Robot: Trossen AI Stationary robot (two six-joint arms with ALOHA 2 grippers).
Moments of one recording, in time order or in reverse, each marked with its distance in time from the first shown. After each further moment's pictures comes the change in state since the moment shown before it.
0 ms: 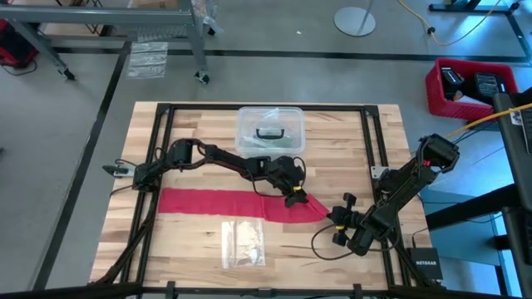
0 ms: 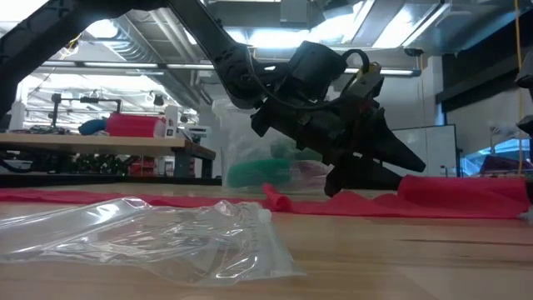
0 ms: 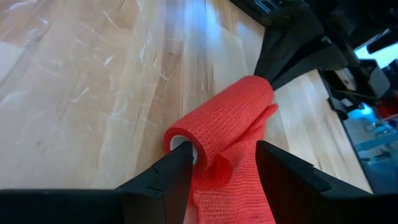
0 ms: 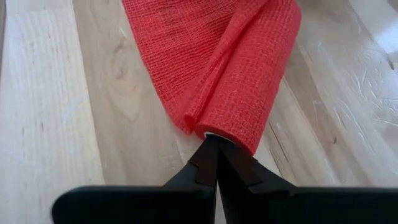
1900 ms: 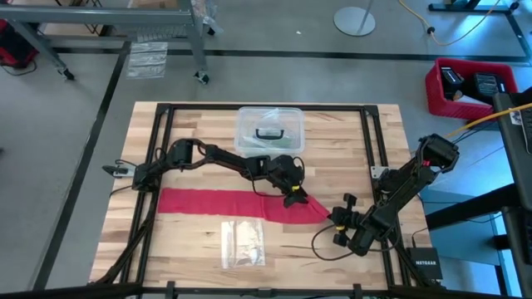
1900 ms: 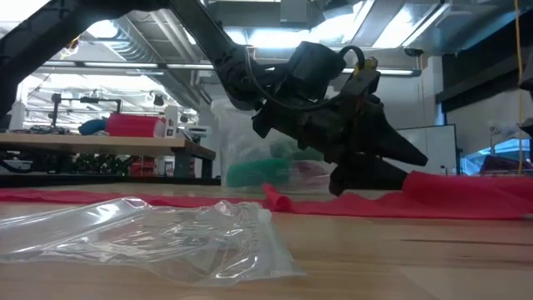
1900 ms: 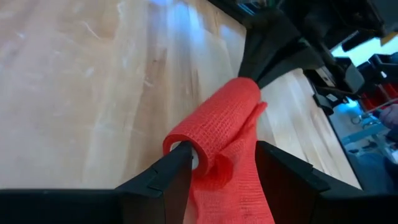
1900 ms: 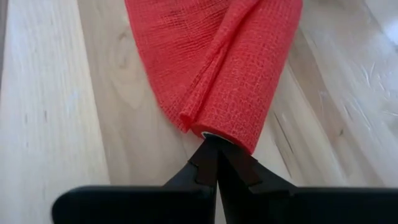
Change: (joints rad) left arm -0.005 -0.011 -0.001 0.053 0.056 0.035; right arm 0.000 0.001 -0.001 -0.002 -0.020 -0.002
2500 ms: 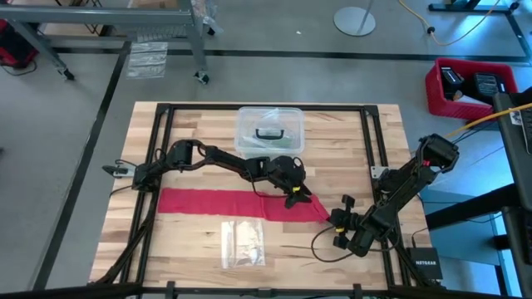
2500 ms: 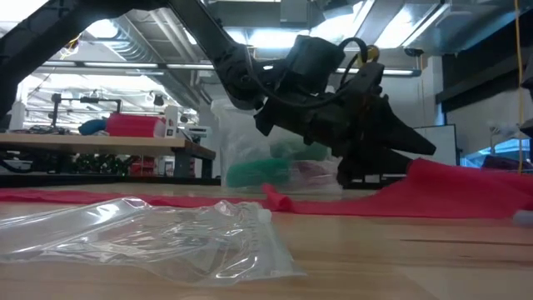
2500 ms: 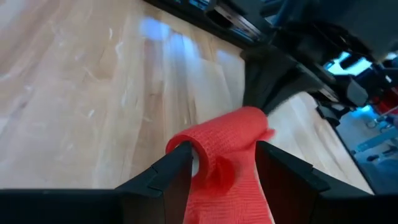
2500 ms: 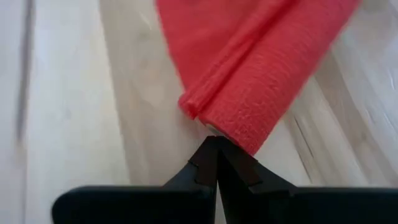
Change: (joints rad) left arm -0.015 0.001 0.000 0.080 -0.057 0.048; right arm 0.001 0.000 0.000 0.055 -0.018 -0.049
